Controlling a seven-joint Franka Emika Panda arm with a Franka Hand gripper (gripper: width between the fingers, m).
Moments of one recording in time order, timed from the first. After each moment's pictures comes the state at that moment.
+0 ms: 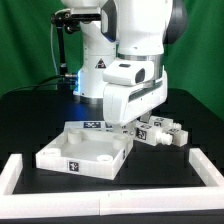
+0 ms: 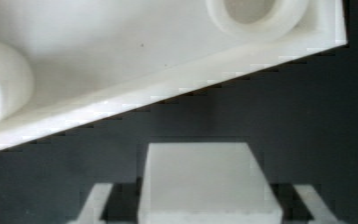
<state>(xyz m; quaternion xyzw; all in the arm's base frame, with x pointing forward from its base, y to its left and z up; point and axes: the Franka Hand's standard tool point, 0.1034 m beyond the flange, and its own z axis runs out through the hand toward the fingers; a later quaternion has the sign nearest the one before) 0.496 0.033 0.059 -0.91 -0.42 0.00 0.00</state>
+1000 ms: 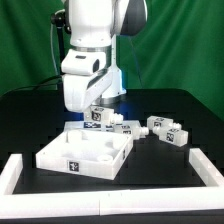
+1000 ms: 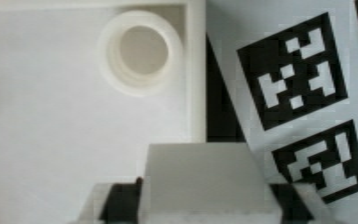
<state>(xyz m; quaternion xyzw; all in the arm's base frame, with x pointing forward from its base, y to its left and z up) 0.397 -0.055 0.065 -0.84 -0.55 0.03 0.01</state>
